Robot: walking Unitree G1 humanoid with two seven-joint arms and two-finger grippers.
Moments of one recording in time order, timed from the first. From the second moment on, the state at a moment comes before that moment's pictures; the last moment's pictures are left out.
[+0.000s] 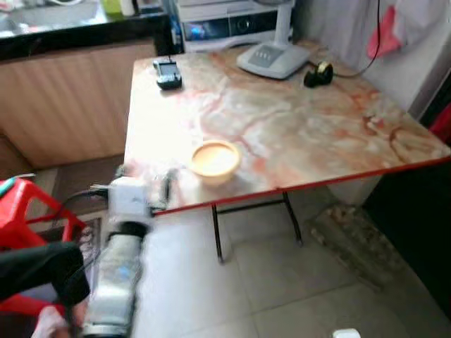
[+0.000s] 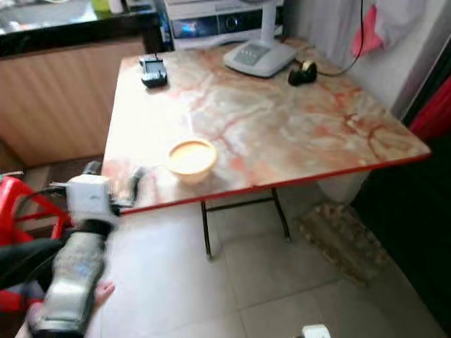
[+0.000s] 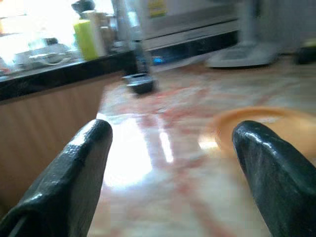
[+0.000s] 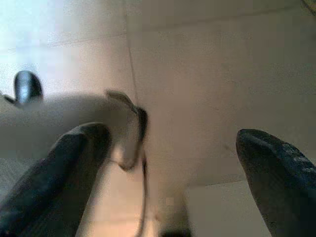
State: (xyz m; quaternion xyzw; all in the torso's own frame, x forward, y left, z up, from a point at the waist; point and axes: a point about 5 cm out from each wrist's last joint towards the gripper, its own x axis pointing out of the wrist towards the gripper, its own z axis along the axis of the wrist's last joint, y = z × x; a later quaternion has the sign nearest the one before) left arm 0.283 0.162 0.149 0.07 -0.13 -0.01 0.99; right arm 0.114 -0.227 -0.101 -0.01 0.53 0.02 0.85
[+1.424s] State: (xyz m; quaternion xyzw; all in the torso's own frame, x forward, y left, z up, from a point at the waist) left arm 0.284 0.160 0.155 0.00 -0.11 -0.04 0.99; right arm 0.119 -0.221 -0.100 0.00 0.52 0.03 0.86
